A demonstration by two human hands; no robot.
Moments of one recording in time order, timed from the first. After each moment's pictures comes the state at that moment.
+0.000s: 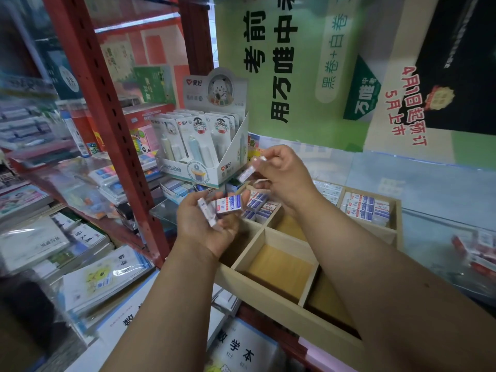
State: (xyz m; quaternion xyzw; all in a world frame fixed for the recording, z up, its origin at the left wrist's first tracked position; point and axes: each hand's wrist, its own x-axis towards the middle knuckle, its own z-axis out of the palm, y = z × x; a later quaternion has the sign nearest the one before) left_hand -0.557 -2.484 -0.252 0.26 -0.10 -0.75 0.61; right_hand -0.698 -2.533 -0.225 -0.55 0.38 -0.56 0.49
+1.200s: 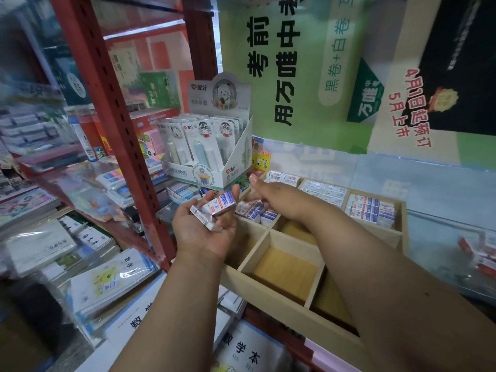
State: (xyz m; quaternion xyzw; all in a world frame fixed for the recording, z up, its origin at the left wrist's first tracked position) left_hand -0.552 -2.480 -0.254 0.20 -0.05 -0.70 0.68; right_hand -0.703 -2.522 -0.224 -0.74 0.53 -0.21 0.36
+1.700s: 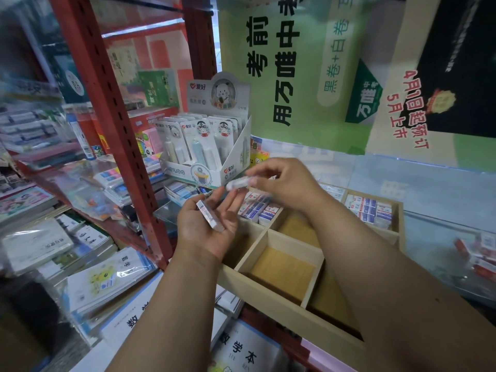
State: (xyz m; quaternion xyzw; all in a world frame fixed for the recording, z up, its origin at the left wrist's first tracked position) left_hand -0.555 -2.483 -0.250 0.23 -0.07 -0.73 0.64; right_hand -0.710 -2.527 -0.216 -0.73 0.42 -0.44 0.32
